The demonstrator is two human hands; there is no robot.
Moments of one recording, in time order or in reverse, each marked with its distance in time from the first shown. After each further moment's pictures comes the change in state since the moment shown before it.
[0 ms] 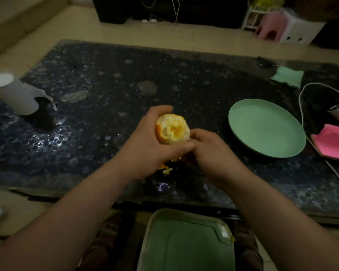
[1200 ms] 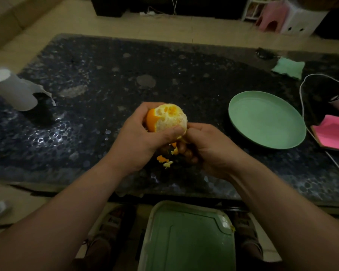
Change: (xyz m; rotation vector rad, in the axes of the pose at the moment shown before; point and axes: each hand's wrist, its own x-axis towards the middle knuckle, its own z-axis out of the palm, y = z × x) left_hand -0.006 -0.005 -0.002 -0.349 0.072 -0.017; right_hand -0.004 -0.009 -0.003 0.101 -0.220 0.019
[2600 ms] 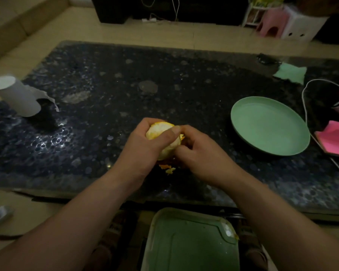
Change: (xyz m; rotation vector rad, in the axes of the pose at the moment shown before) left_hand -0.001 -0.005 0.013 -0.172 0.109 -0.222; right_hand 0.007 0.016 0.008 -0.374 0.103 -0.229
